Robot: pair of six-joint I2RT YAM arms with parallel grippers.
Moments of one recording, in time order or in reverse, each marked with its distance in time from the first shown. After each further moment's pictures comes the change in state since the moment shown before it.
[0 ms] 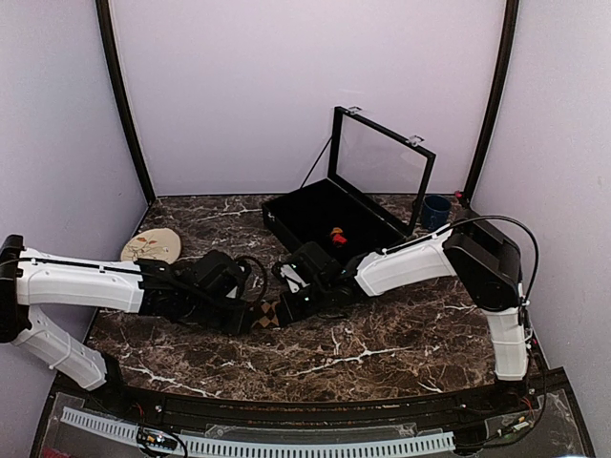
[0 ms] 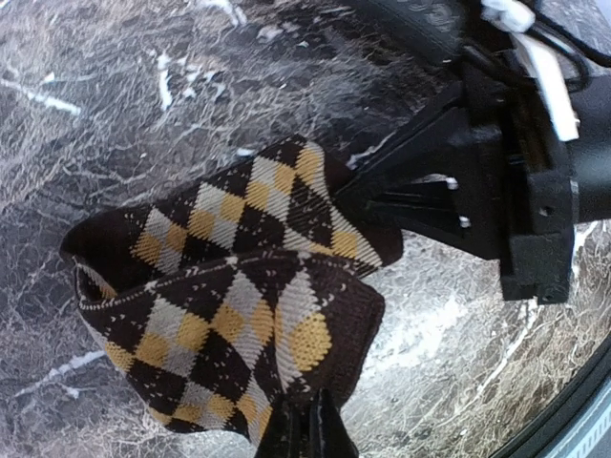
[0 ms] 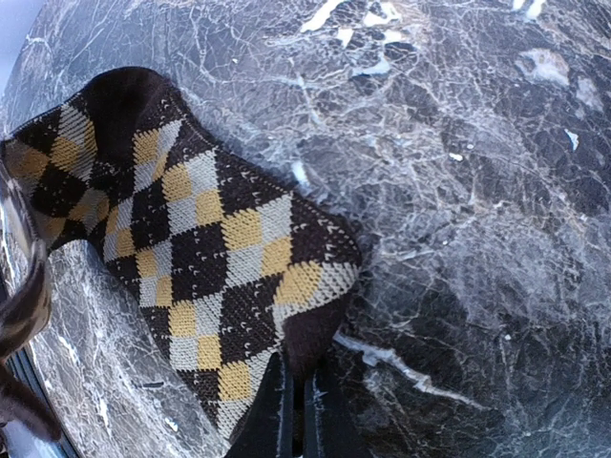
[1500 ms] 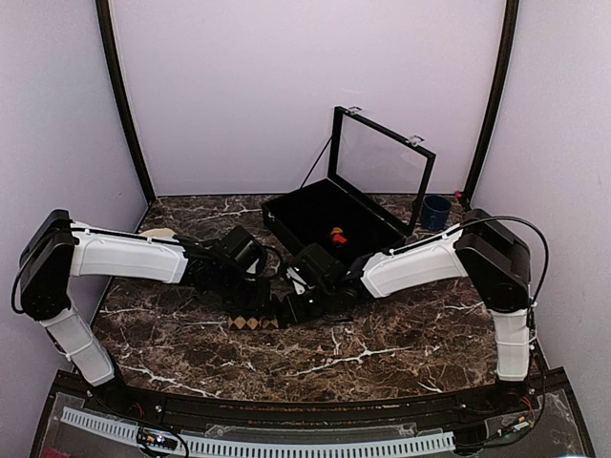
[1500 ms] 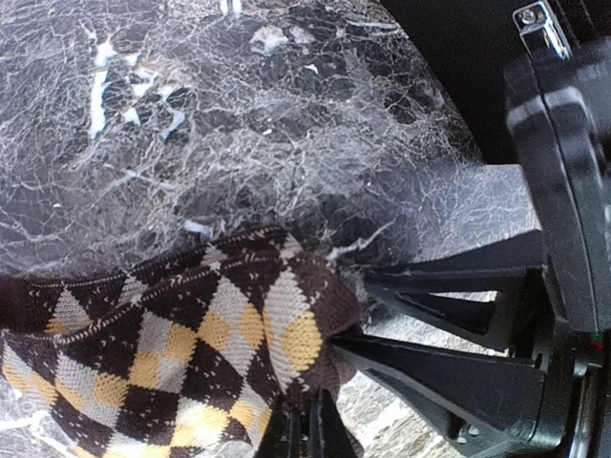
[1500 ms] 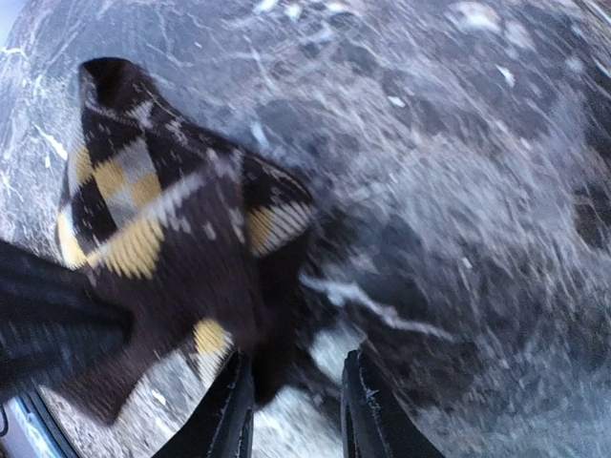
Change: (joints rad) left arm 0.170 0.306 0.223 0.027 0.245 -0.142; right arm 0.015 -0.053 -0.041 -0.044 0.088 0.050
